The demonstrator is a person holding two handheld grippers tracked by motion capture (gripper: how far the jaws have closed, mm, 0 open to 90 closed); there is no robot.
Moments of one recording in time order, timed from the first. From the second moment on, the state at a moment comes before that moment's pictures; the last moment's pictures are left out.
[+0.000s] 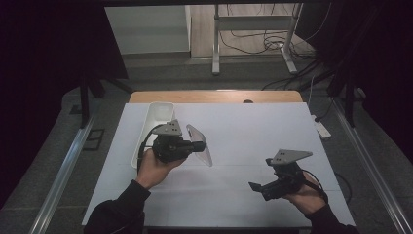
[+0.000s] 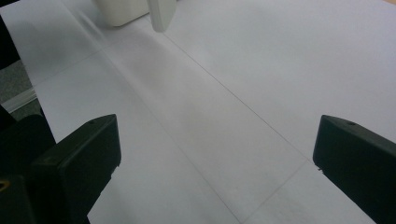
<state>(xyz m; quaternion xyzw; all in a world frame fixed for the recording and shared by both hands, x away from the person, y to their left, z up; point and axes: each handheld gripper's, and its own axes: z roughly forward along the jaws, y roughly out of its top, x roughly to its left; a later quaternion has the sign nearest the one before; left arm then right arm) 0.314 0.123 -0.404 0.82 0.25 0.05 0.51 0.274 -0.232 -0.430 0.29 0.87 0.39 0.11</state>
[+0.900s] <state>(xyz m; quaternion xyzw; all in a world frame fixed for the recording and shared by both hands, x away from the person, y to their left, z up) 0.343 0.152 -0.370 0.82 0.31 0.12 0.47 0.256 -0.281 -0.436 0.35 0.84 0.39 0.15</state>
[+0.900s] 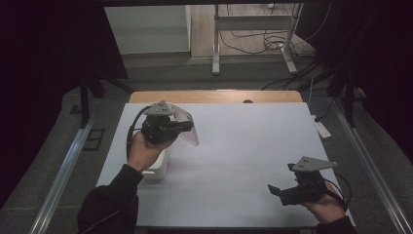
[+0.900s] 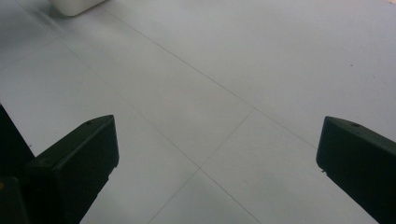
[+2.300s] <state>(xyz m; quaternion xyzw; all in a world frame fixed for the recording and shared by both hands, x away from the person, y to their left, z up) 0.376 0.218 -0.353 0.78 0.40 0.19 0.43 0.230 -0.332 -0.447 0.43 0.81 0.34 0.19</state>
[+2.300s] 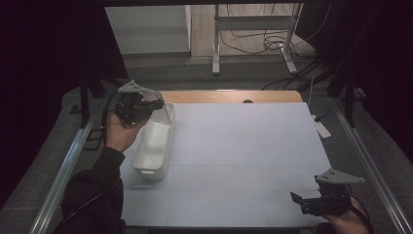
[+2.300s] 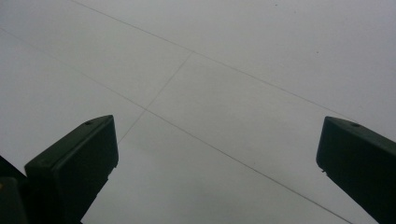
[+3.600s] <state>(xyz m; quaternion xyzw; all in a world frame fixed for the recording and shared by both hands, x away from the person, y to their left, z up) 0.428 0.215 -0.375 0.77 0.45 0.21 0.40 0.227 -0.333 -0.448 0.44 0.81 0.34 0.18</state>
